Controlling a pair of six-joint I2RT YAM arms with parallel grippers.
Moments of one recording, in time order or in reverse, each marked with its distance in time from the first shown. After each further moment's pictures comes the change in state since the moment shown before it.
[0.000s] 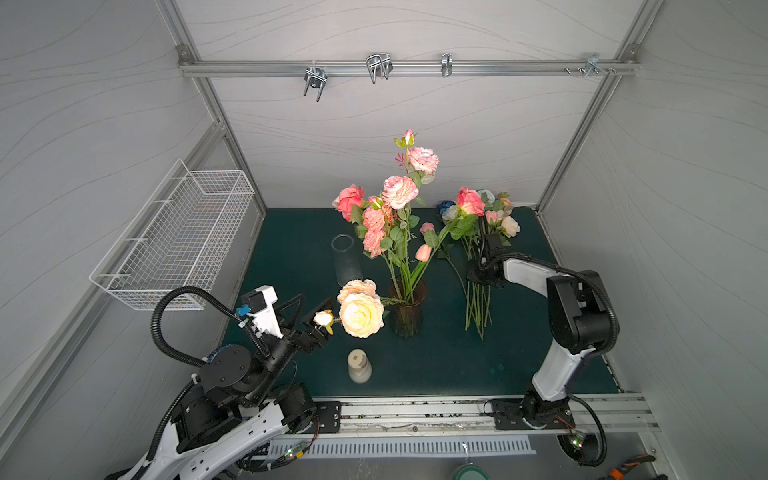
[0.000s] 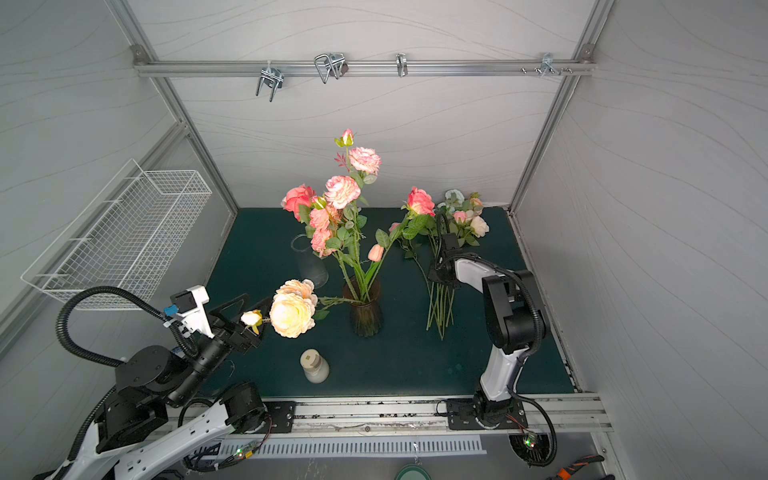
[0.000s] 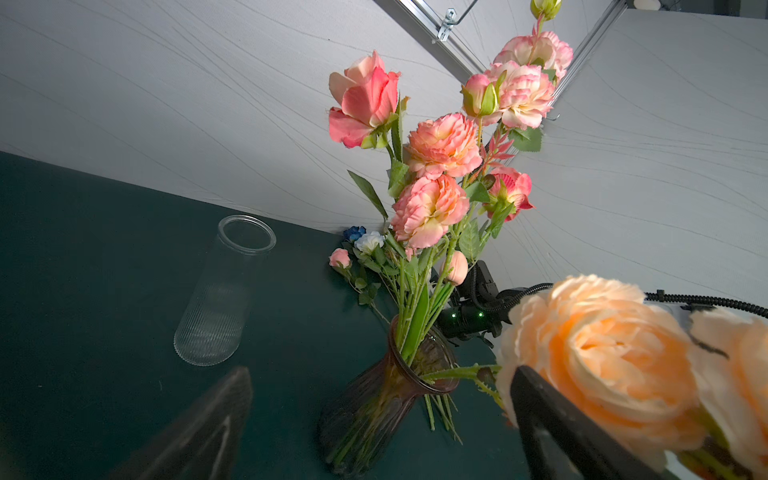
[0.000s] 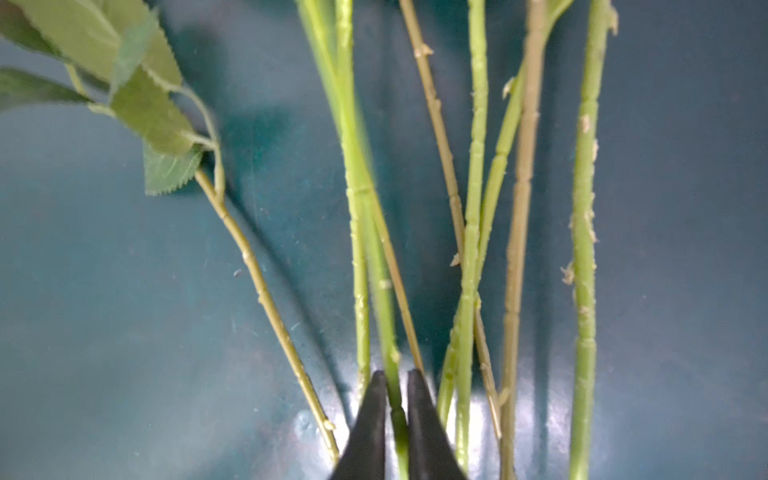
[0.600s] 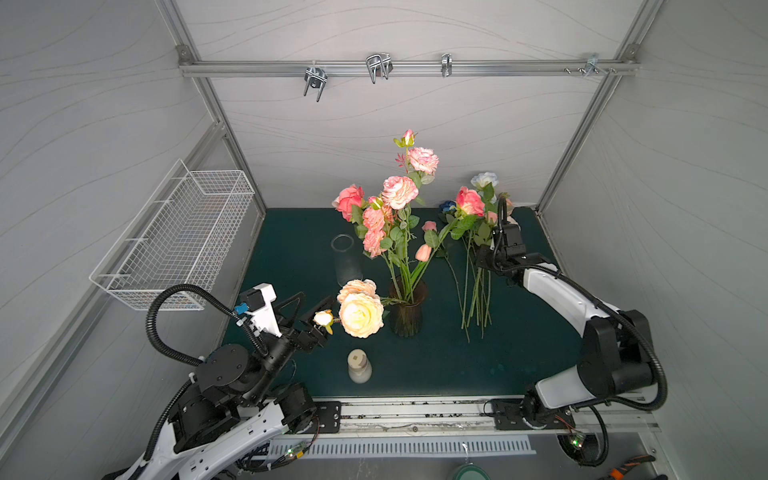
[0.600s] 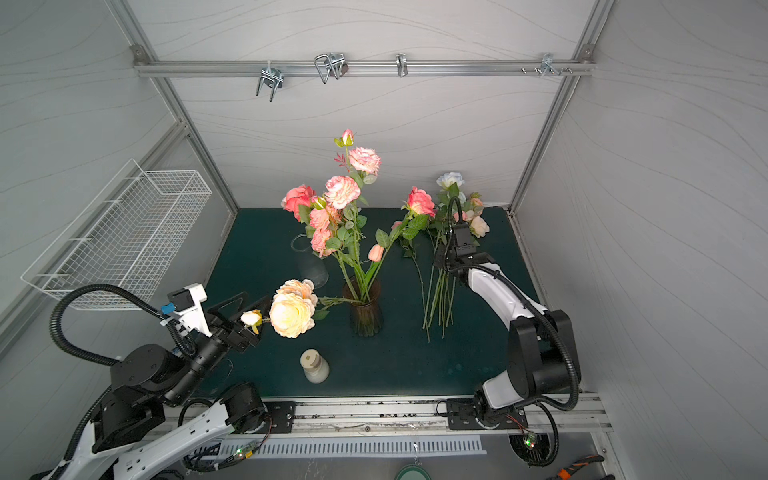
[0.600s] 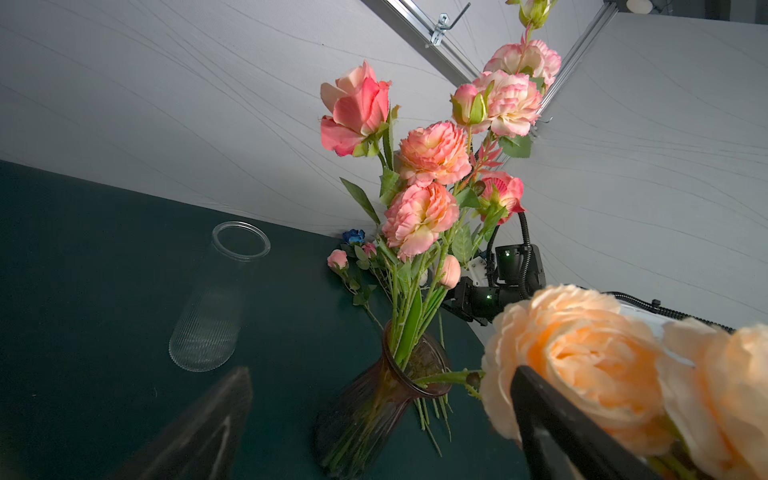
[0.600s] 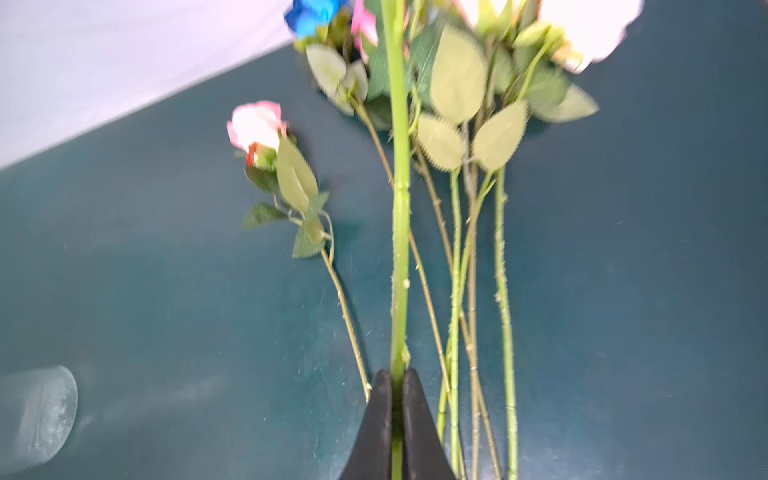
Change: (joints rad) left arm 0.000 0.023 0.037 0.001 0.010 0.008; right arm 0.012 -0.334 -0.036 -0.002 0.112 0.011
